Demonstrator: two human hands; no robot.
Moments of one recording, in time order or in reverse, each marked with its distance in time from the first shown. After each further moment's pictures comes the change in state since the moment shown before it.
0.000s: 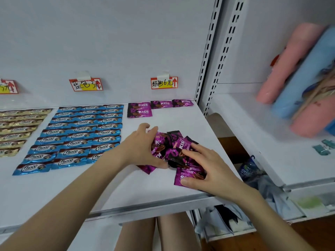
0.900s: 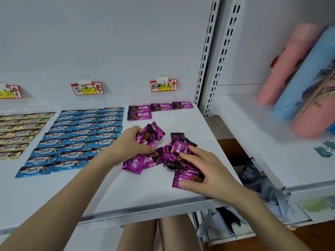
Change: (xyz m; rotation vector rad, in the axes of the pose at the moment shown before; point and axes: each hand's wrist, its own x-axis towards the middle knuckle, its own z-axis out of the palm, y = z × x) left_hand -0.006 -0.011 -0.010 -0.685 0.146 -0.208; right_hand -0.001 0.001 0.001 0.010 0.019 -0.068
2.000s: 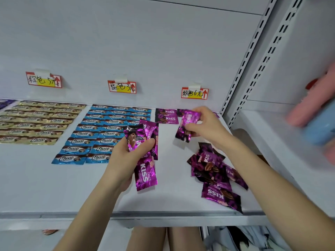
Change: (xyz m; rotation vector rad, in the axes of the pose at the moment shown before) left_hand -0.061 -0.035 -0.019 -0.977 0.340 0.006; right_hand 0.147 -0.049 -0.025 0.622 0.175 0.184
